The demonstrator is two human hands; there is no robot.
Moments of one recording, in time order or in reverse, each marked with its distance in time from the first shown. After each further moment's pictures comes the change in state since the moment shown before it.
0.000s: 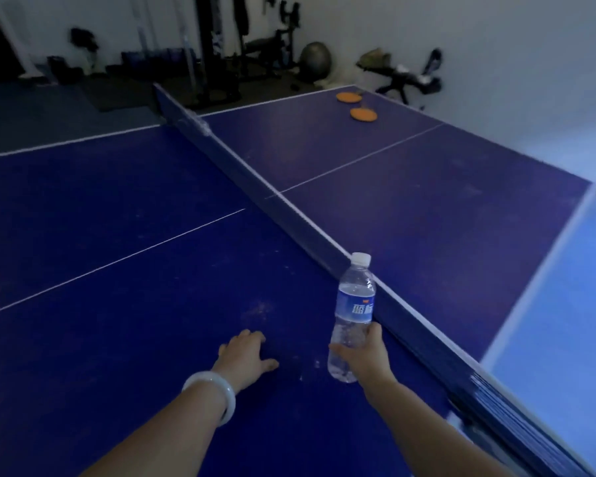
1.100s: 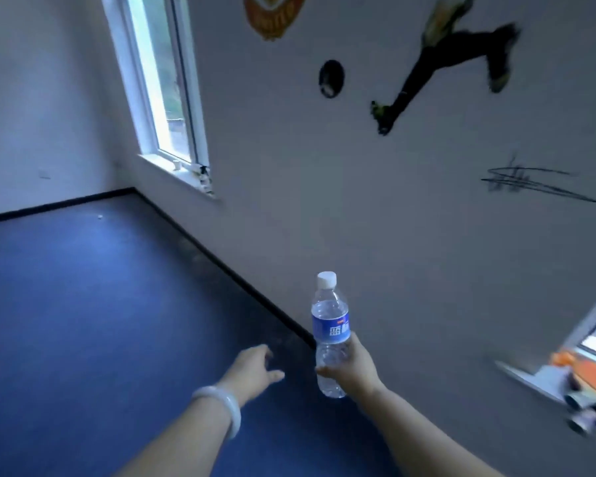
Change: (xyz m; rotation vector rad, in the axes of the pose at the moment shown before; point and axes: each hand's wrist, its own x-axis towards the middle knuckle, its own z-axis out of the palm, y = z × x) left_hand -0.589 0.457 0.448 0.429 -0.665 1.279; right_hand -0.729 0.385 -0.398 0.385 1.393 0.221
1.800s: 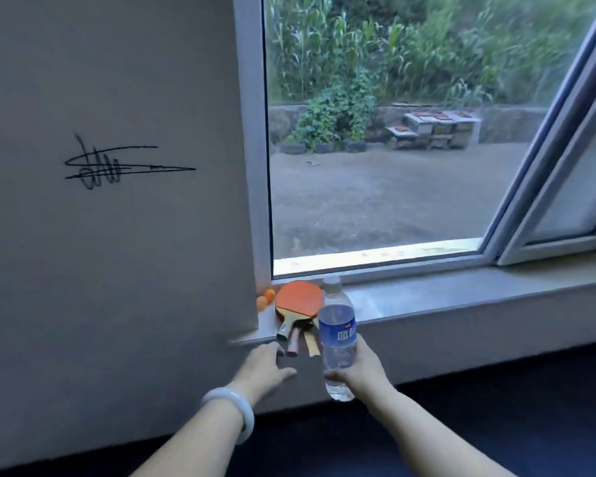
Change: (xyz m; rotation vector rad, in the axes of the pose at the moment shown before) left_hand 0.051 0.417 0.361 0.327 -0.622 0.800; right_hand -0.105 0.221 -0.398 0.210 0.867 0.403
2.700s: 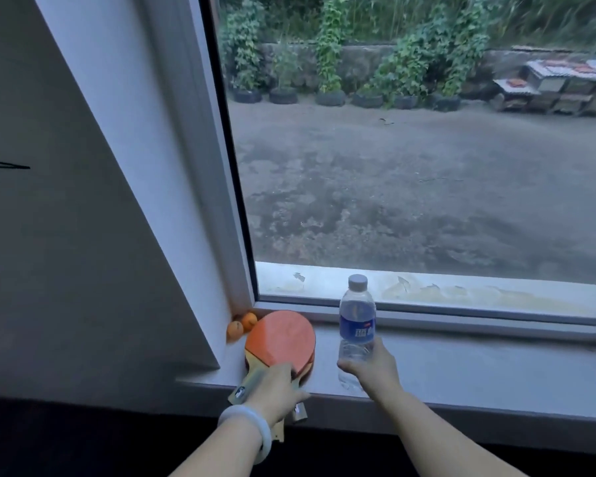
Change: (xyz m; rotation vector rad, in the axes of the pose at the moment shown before) left_hand 0.250 0.075 0.077 -0.057 0.030 -0.356; right_hand 0.321 0.028 -0.080 -0.229 -0.104 0.148
